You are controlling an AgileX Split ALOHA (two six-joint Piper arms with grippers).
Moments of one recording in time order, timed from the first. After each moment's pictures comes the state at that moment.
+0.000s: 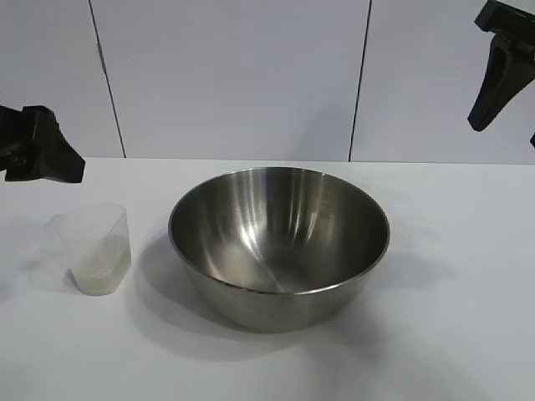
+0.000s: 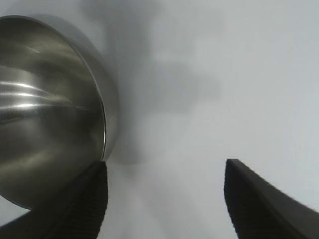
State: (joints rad) left arm -0.35 1.33 -0.57 -0.15 -0.02 0.07; right arm -0.05 1.59 -1.27 0.33 1.08 -0.12
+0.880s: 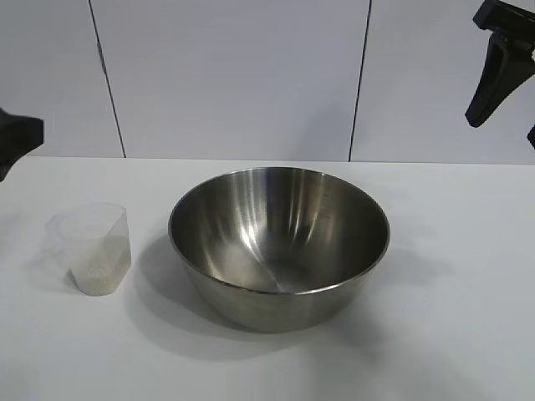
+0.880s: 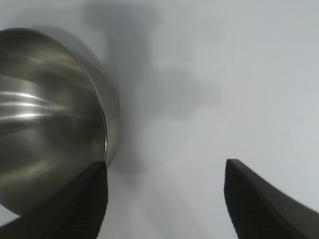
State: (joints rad) left arm -0.35 1.34 -0.23 -0.24 -0.79 0.19; right arm -0.05 1.59 -1.27 0.34 1.05 -0.12
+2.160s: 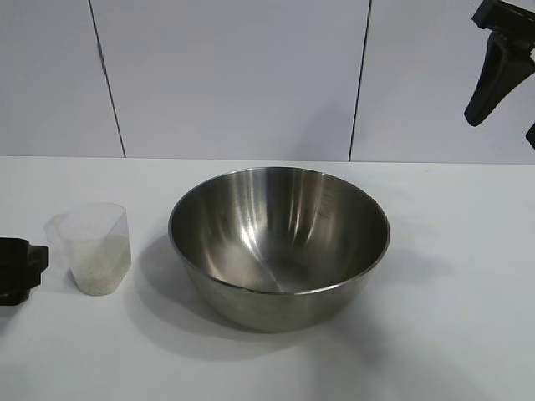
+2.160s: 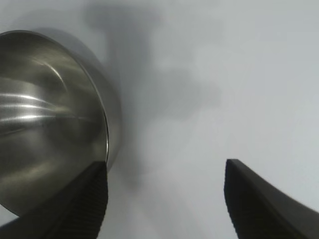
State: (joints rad) left arm -0.35 1.95 -0.24 -0.28 -1.15 -0.01; right arm -0.05 1.59 -1.27 0.34 1.05 -0.12
